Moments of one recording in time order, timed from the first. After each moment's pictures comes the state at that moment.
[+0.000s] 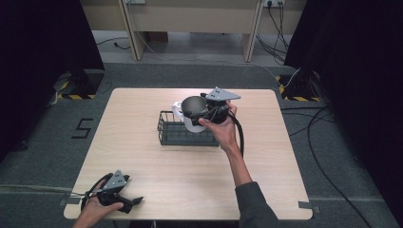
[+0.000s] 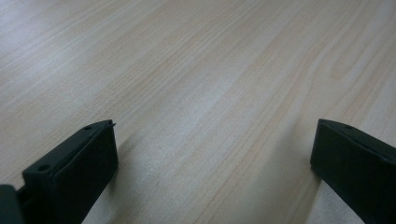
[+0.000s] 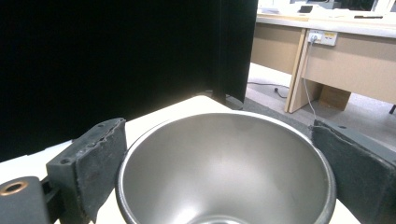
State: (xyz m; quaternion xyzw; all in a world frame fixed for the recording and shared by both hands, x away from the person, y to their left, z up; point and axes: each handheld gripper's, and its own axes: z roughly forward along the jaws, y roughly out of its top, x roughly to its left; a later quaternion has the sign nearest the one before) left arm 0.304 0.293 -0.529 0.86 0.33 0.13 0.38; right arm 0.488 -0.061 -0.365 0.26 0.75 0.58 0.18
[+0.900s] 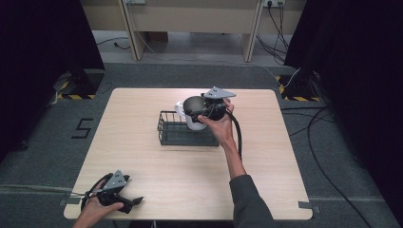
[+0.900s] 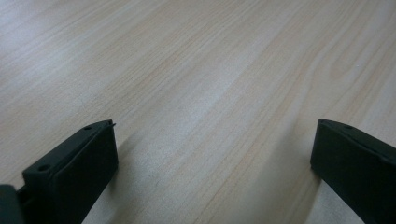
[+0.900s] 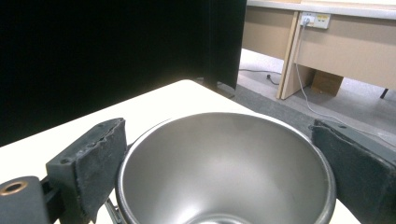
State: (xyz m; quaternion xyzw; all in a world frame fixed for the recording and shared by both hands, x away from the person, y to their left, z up) left arm 0.303 0.293 -0.529 0.86 0.32 0.13 0.38; right arm 0.520 -0.058 -0.393 0.28 0.76 0.56 0.18
